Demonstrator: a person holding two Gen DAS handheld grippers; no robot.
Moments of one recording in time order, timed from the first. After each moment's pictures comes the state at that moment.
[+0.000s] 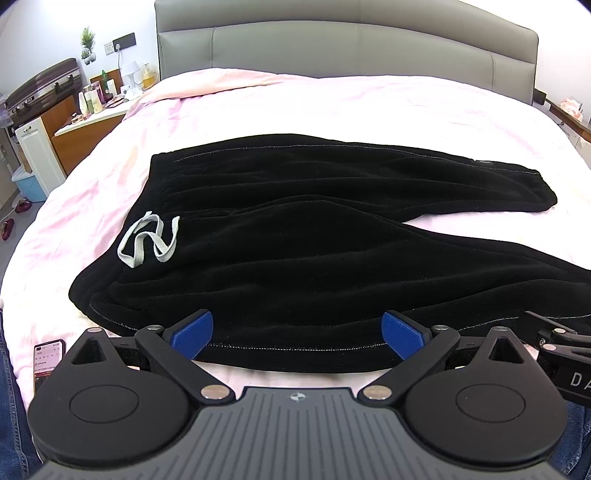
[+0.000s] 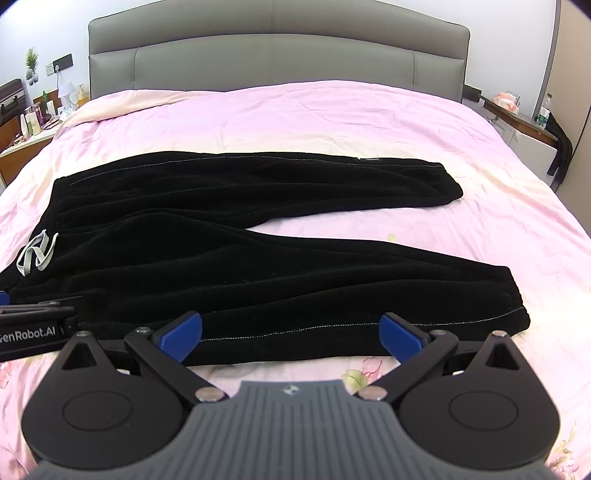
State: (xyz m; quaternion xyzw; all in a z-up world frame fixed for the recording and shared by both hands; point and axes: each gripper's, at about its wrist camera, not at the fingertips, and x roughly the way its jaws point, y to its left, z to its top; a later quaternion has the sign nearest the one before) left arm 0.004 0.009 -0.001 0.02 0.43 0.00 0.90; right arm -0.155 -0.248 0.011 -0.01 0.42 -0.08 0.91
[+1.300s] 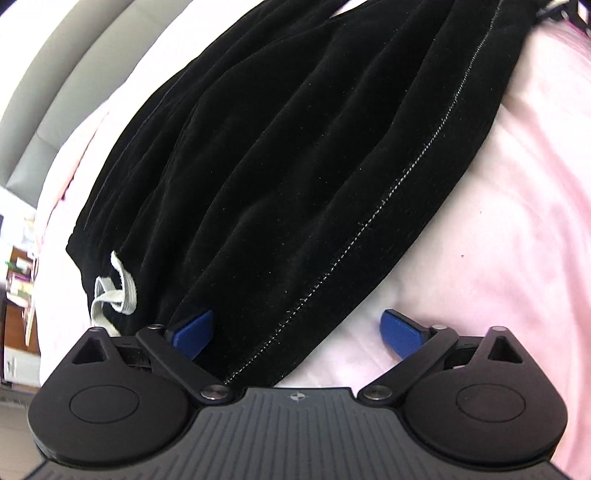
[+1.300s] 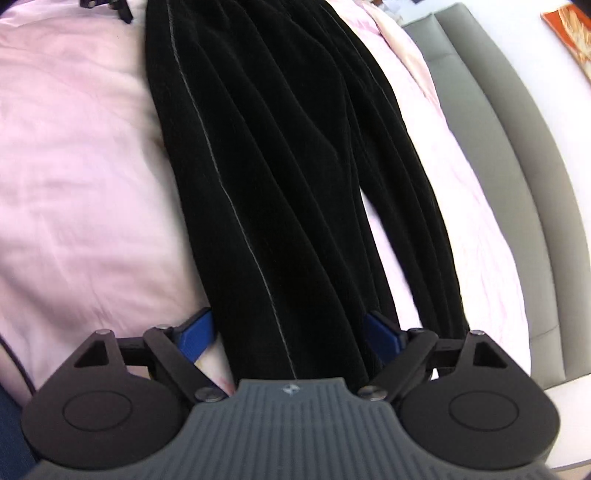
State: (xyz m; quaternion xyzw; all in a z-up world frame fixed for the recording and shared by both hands) left arm 0.034 0.051 -0.165 0.42 0.43 -0.18 0.78; right arm -0.104 -0.338 -0.134 -0.52 0.34 0.25 0.74
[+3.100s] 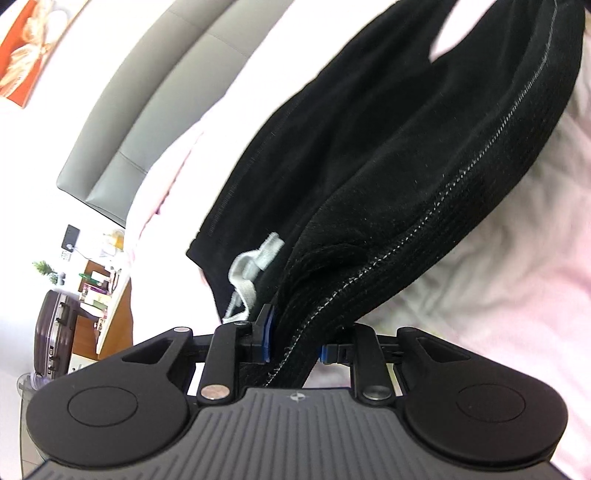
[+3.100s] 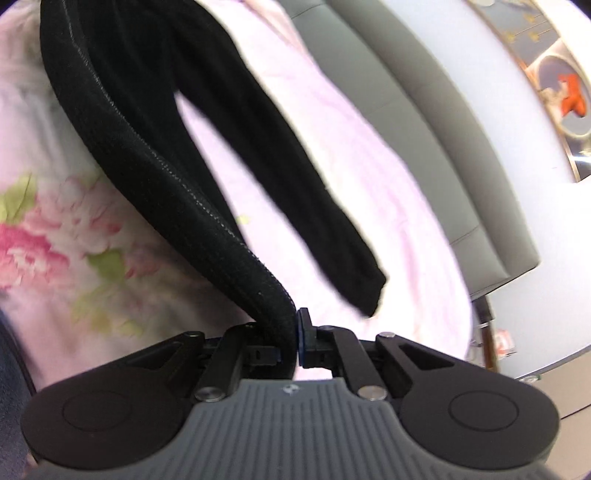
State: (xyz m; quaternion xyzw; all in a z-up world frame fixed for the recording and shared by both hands) left arm 0.074 0.138 -0.090 0.45 0.34 -0.10 0.82; right arm 0.002 -0.418 -0.093 -0.47 0.32 0.09 0.82
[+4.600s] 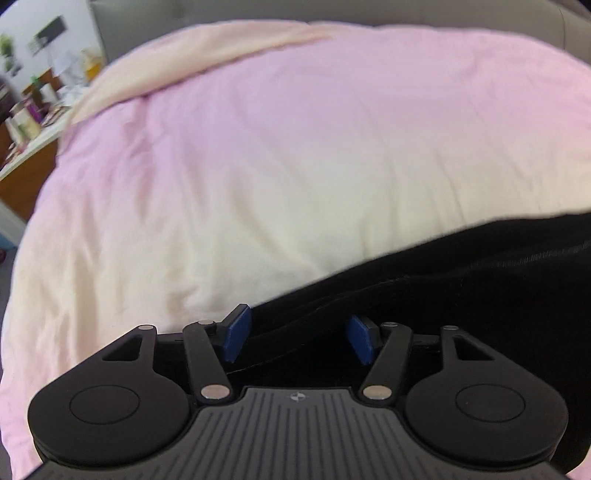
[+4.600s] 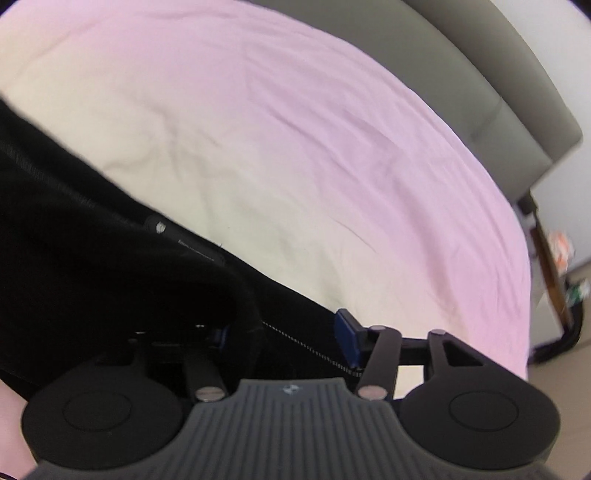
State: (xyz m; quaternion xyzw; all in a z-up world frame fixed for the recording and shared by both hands) left arm 0.444 0.234 -0.121 0.09 0.51 -0.03 0.86; right arm 0.404 -0.479 -0.095 -0.27 0.48 -0.02 0.84
